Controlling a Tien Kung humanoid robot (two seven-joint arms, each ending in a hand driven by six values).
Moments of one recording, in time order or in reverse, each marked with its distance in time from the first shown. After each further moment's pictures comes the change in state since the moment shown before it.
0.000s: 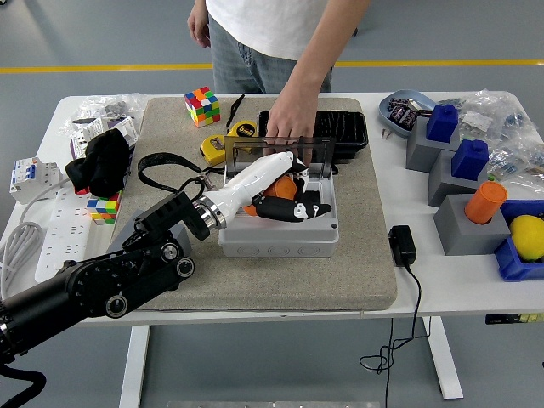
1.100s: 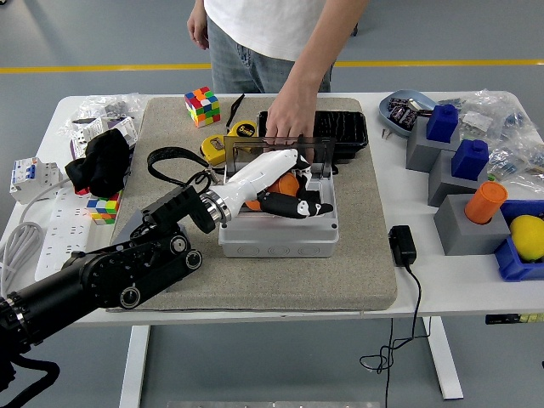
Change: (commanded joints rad) left arm -0.038 -0.048 -0.001 0.106 0.052 -0.013 -0.020; right arm 0.003 0.000 -0.003 0.000 0.007 0.002 0.001
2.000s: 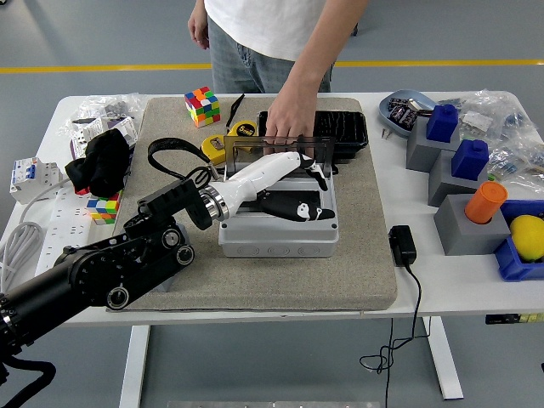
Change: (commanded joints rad) left arm 0.029 0.034 -0.112 -0.140 0.019 -0.210 0.082; right arm -0.009 0.004 0.000 0.000 0.004 0.005 -0.002
